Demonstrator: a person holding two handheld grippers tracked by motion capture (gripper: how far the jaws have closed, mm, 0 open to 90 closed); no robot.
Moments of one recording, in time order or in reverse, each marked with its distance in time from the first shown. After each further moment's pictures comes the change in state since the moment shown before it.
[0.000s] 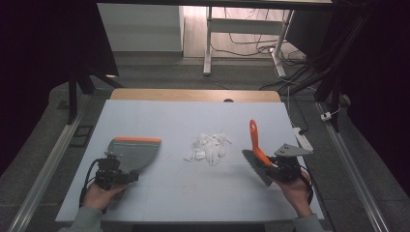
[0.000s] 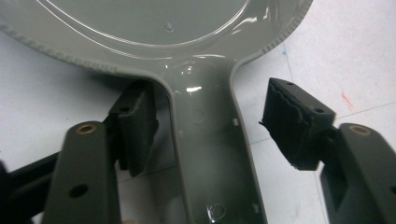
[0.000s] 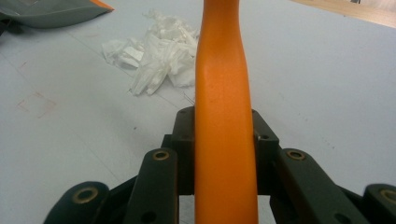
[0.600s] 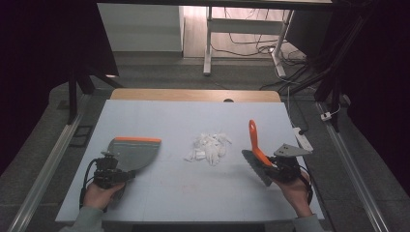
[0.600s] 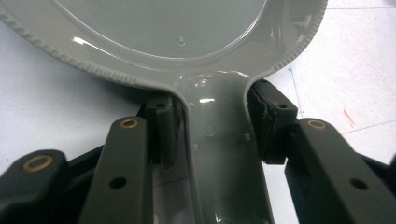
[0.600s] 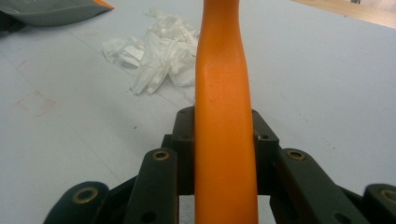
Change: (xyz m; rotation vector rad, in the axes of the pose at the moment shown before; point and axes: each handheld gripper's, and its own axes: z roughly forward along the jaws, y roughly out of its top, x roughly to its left) left arm 0.006 0.000 0.002 -0.048 -0.006 -0.035; right arm 0.001 0.000 0.001 0.002 -0.001 -0.005
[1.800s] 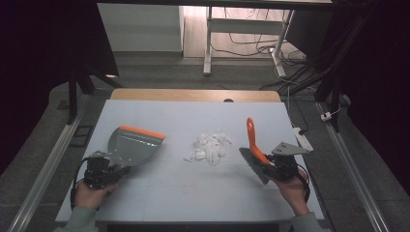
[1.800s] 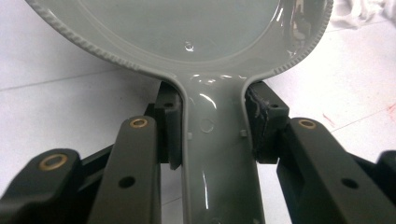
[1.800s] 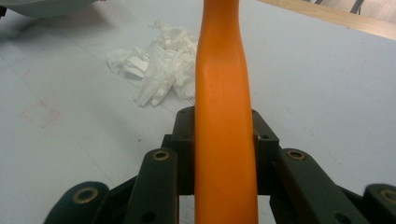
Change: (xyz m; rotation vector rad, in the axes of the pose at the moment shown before) left arm 0.010 -0.006 -0.024 -0.182 -0.053 0.161; right arm 0.004 0.007 0.005 -0.025 0.006 -0.008
